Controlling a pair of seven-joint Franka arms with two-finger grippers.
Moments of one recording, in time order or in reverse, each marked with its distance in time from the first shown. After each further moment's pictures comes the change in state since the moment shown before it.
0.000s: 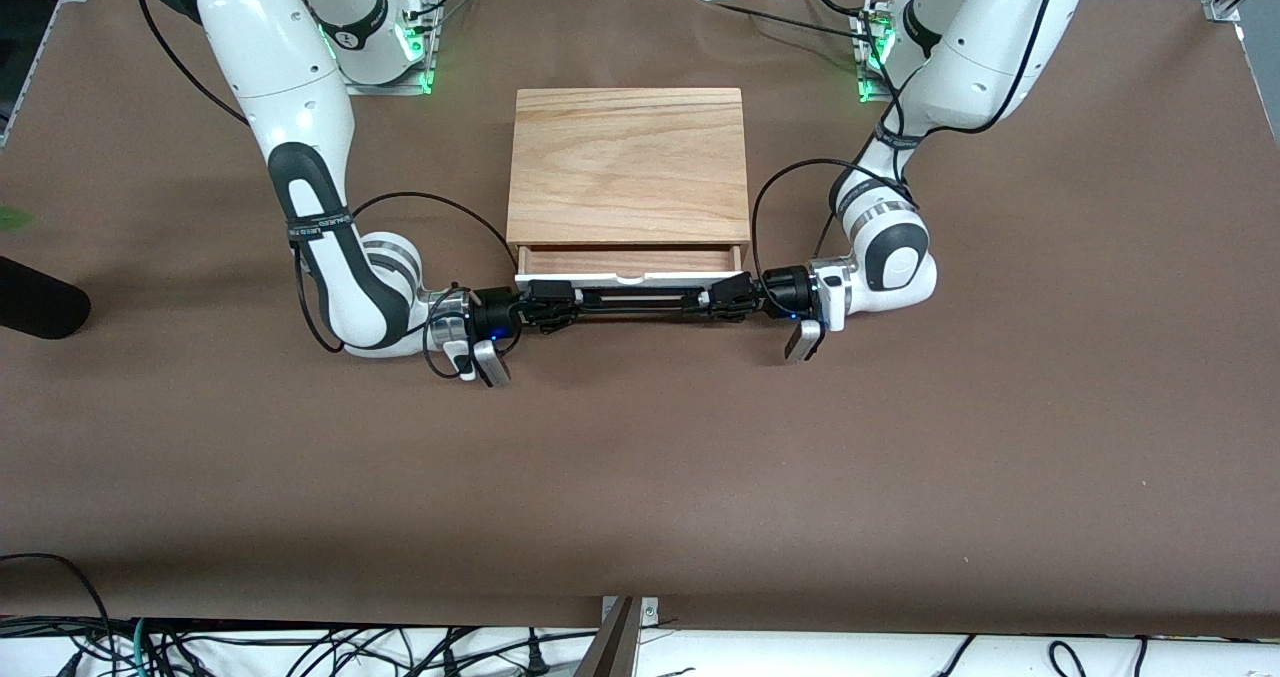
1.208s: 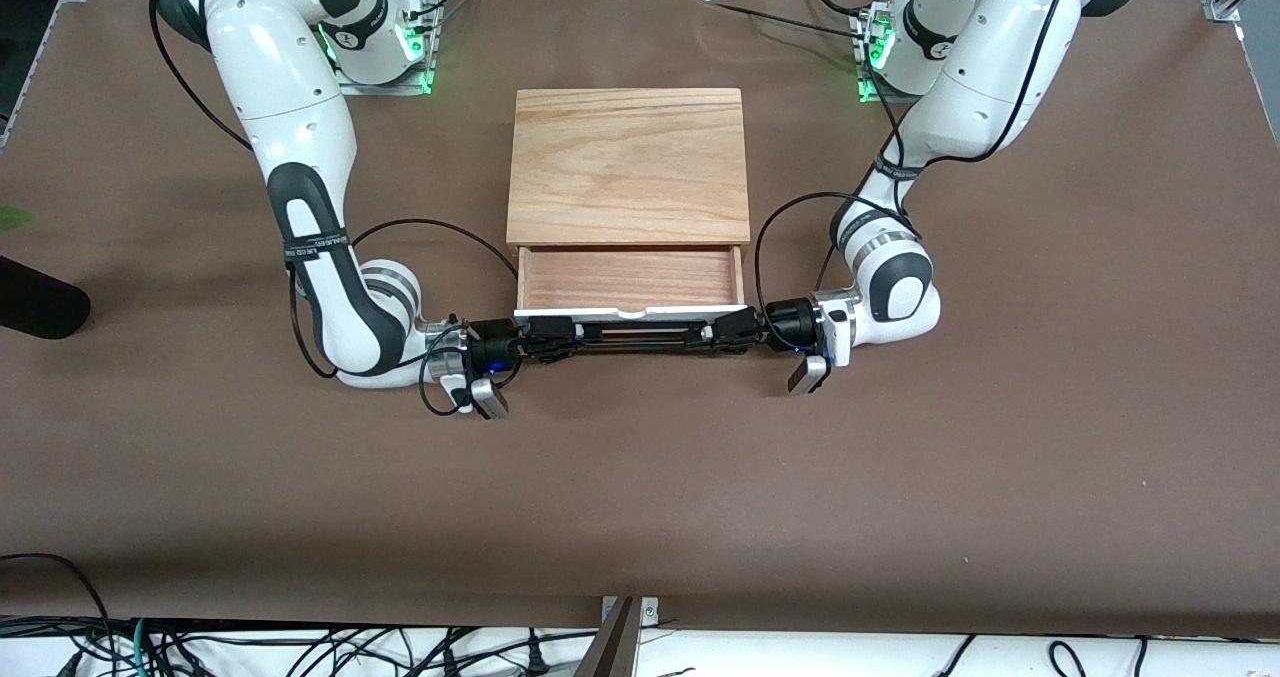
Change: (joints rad) left arm 0.021 0.101 0.010 0.171 0.015 0.000 -0.082; right arm -0.014 0.102 -0.004 0.197 -0.001 0.023 0.140
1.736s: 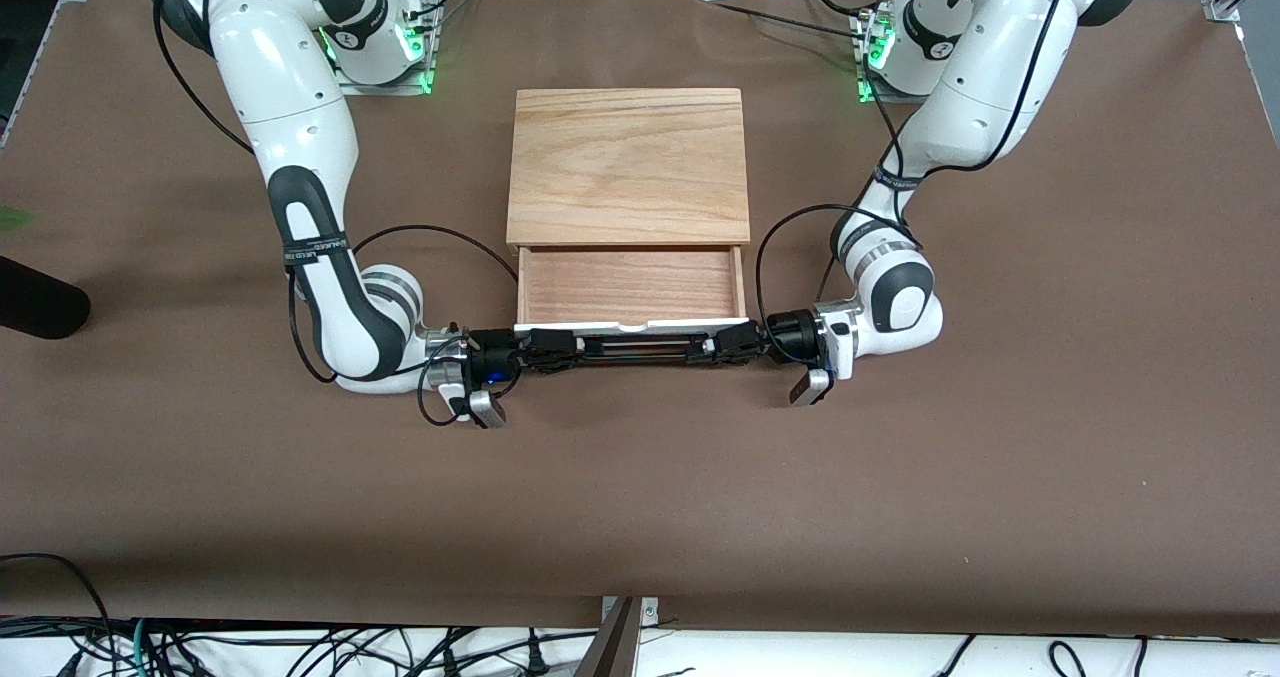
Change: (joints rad) left arm -0.004 0.028 0.014 0.053 0.000 0.007 -0.035; right arm -0.001 0.014 0.006 0.030 0.025 0.045 0.024
